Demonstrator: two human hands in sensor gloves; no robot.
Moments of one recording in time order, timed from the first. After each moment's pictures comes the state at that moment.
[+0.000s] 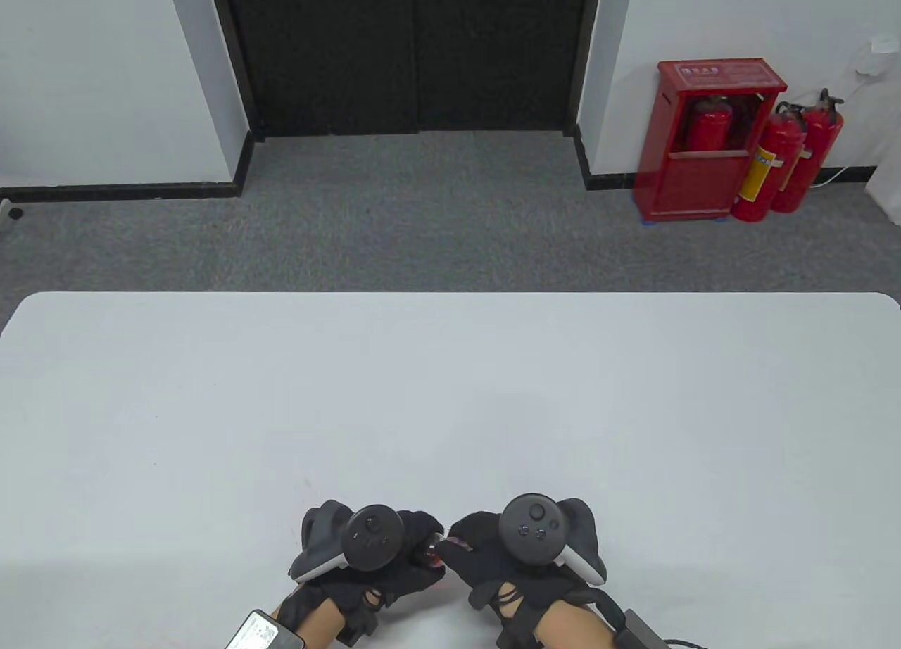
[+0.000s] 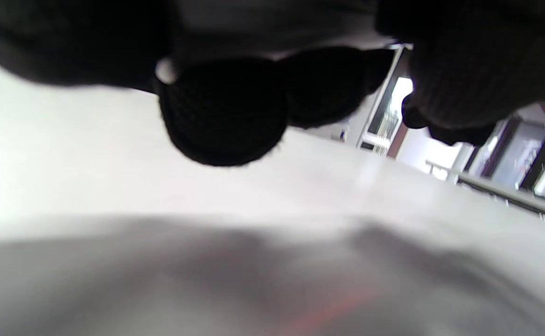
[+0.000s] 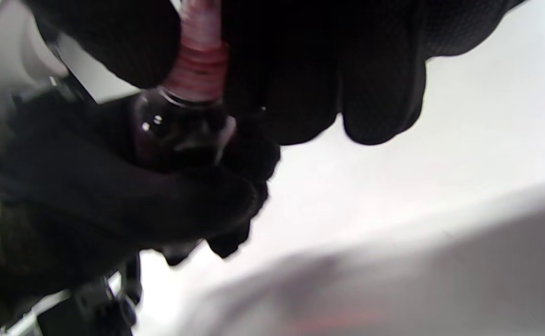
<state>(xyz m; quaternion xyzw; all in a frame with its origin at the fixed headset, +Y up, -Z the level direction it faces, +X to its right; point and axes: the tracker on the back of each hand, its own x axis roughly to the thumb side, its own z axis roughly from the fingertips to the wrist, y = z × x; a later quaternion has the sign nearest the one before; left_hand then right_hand) -0.140 -0.726 -0.310 0.00 -0.25 0.17 0.95 0.070 -0.708 -0.293 0.21 0.03 0.91 0.35</state>
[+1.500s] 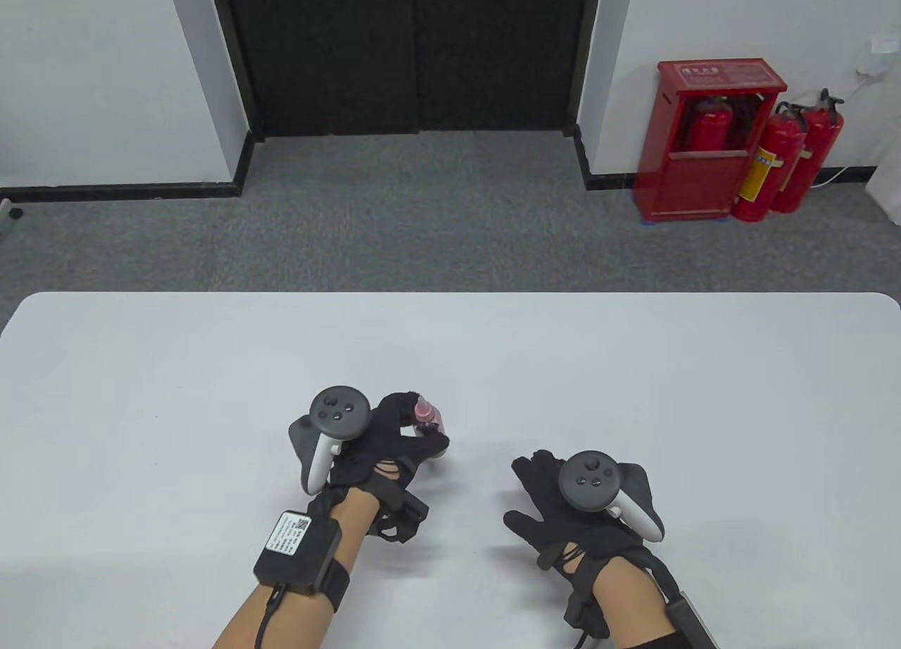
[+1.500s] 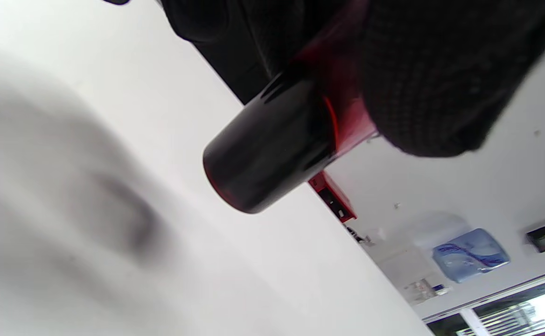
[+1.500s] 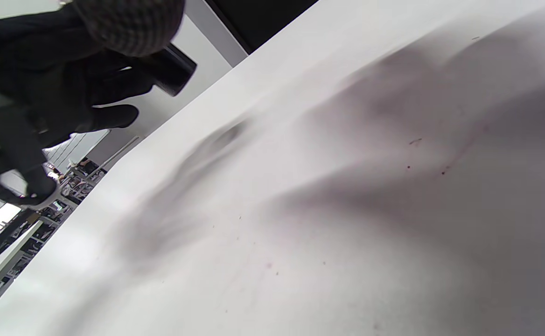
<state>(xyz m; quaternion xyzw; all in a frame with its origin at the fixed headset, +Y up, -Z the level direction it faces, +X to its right) -0.140 -0.711 -0.421 -0.09 0.04 0.42 0.90 0.152 -0.740 -0.339 0.11 0.21 0.92 0.33</state>
